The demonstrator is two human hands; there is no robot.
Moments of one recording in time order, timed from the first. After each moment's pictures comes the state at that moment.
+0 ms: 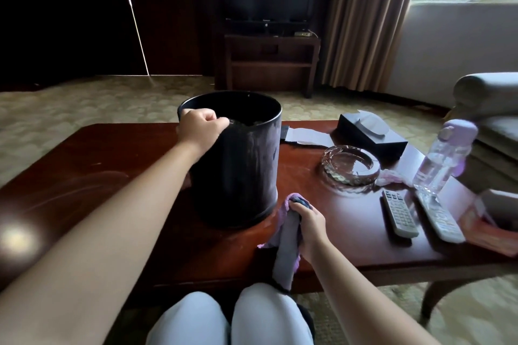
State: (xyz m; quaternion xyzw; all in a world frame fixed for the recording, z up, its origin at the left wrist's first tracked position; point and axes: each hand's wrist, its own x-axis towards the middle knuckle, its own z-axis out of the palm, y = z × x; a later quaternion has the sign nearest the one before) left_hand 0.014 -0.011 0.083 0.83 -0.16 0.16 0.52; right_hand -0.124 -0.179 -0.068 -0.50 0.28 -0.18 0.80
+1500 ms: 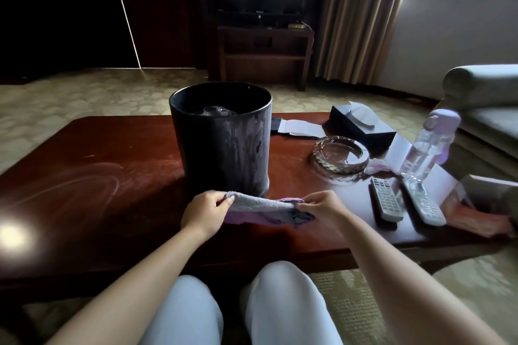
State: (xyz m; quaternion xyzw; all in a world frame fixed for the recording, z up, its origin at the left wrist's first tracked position) left_hand -0.064 0.005 -0.057 0.91 -0.18 0.04 0.36; right_hand -0.144 -0.251 -0.061 -0.86 0.22 -0.05 0.45
